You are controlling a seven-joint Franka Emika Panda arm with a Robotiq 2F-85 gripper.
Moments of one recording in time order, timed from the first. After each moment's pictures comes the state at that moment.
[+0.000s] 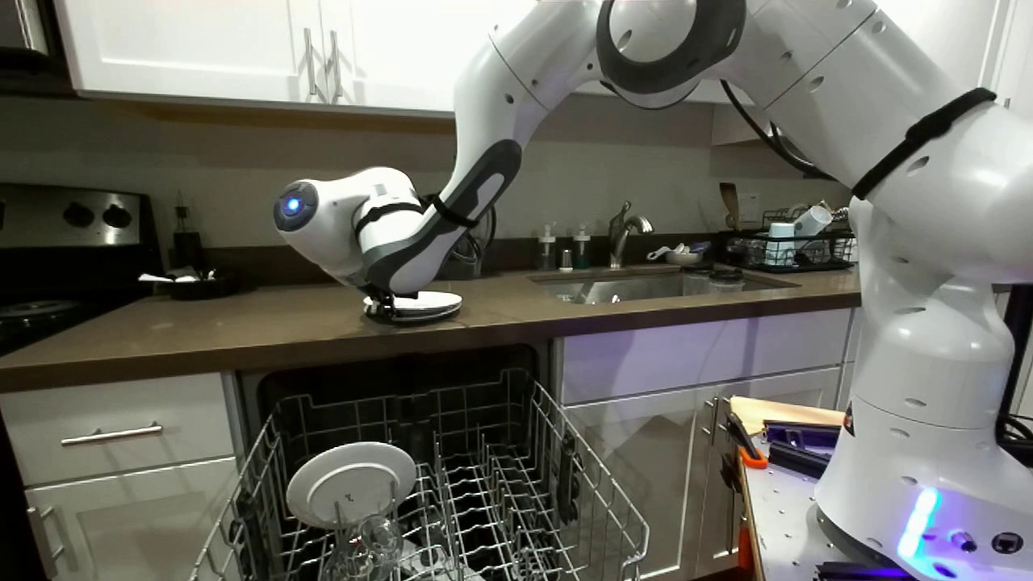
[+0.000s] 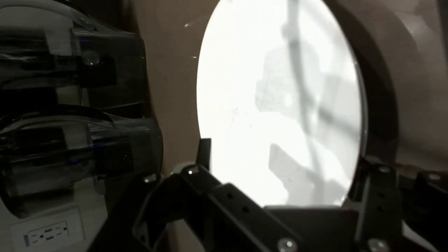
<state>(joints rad) 0.11 0.78 -0.09 -1.44 -1.15 2.08 0.46</state>
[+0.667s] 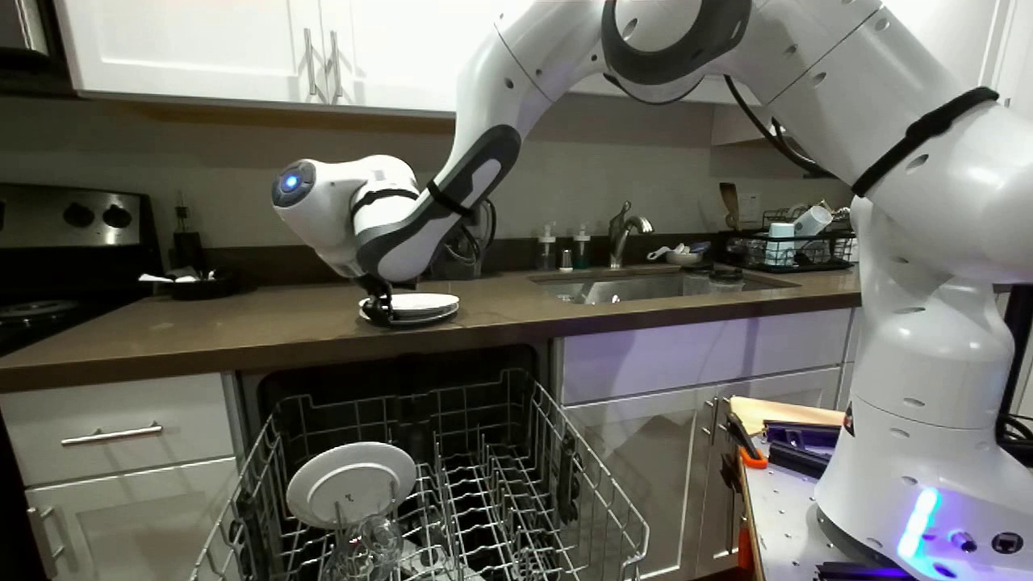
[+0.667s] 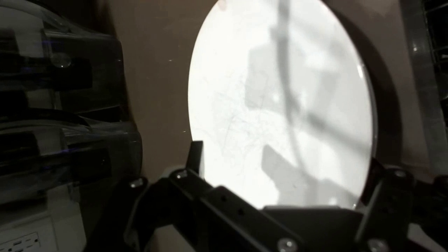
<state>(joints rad) 0.09 0.75 -0.07 -1.44 -1.05 2.09 0.36</state>
